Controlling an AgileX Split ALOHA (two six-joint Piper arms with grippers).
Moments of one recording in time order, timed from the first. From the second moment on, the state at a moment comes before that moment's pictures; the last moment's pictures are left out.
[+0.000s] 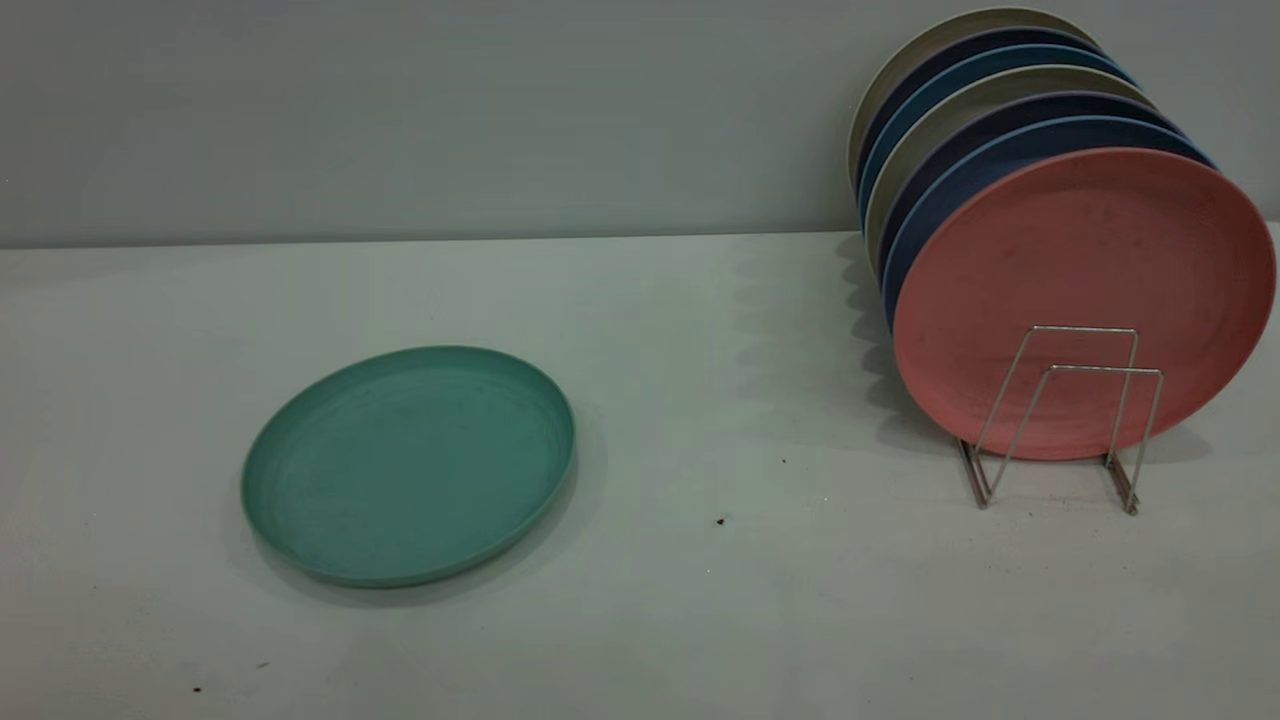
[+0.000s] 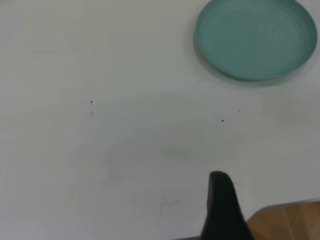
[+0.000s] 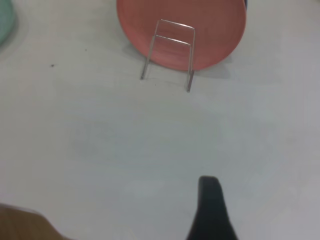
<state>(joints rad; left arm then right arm) 0.03 -0.02 -0.49 -0.07 1.14 0.14 0.09 -0.02 -0.47 0.05 1.14 -0.15</state>
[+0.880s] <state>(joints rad) 0.03 -0.01 -0.50 -0.07 1.08 0.13 0.09 -0.02 -0.48 0.04 1.13 -0.15</state>
